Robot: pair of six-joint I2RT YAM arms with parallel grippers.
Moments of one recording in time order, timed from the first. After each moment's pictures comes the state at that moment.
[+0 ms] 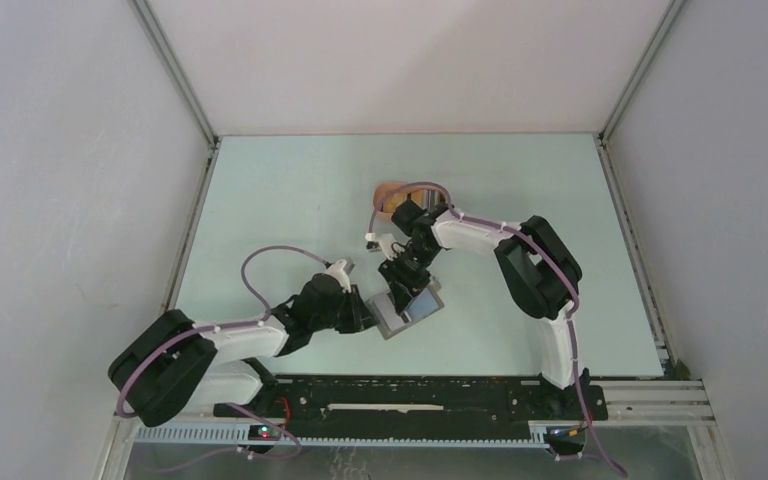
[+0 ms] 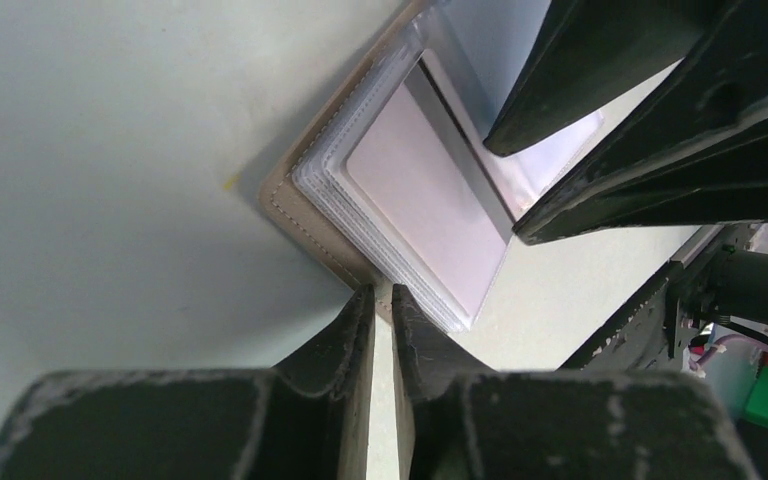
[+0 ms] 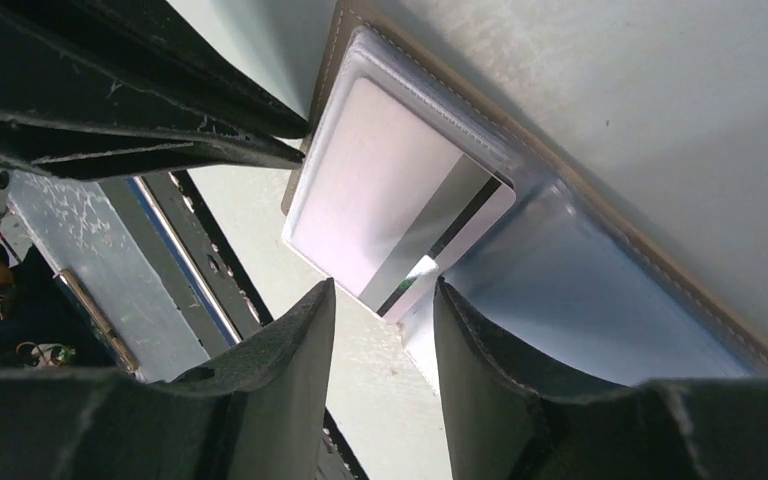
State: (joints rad) left arm -0.72 1.23 0.25 0.29 0.17 -0.79; right arm 0.72 2.06 1.45 -0.83 -0.67 -0.18
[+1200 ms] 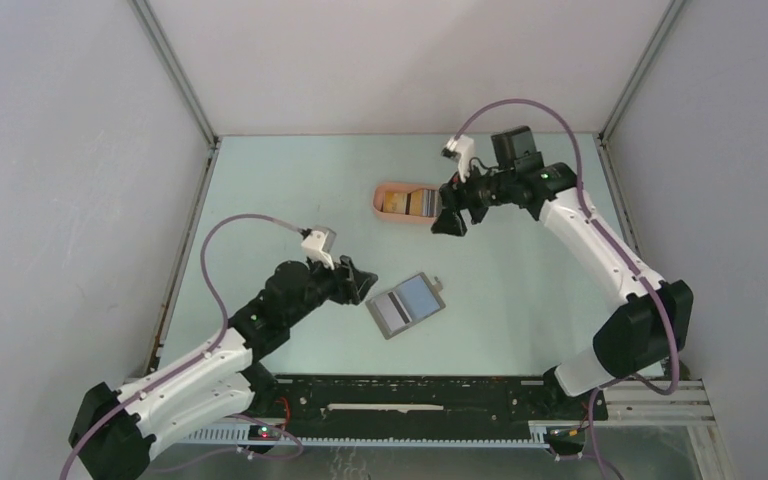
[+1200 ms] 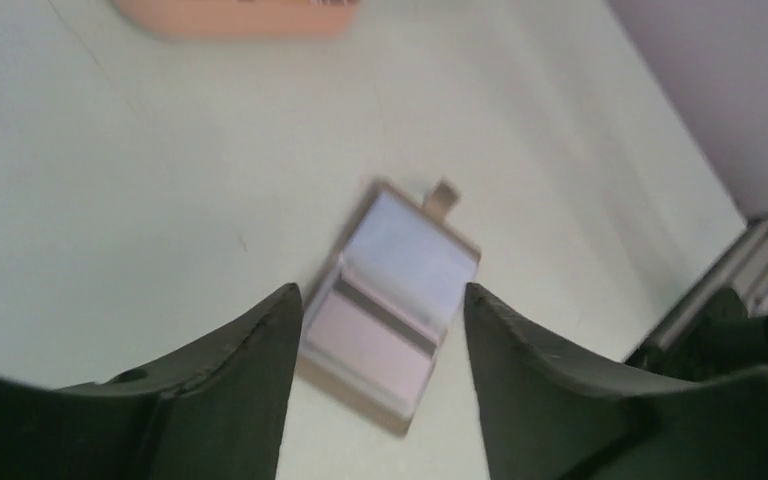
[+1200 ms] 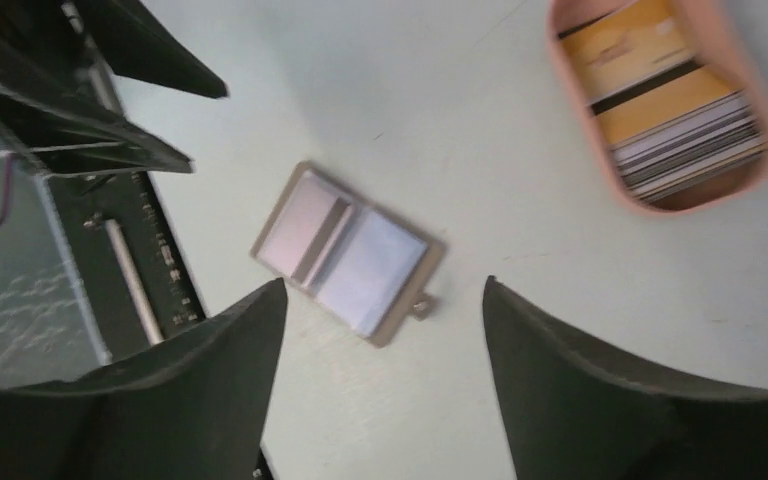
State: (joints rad) left arm -0.72 0.78 0.37 0.09 0.00 -0.51; right arm 0.41 1.53 1.46 -0.78 -0.69 -0.29
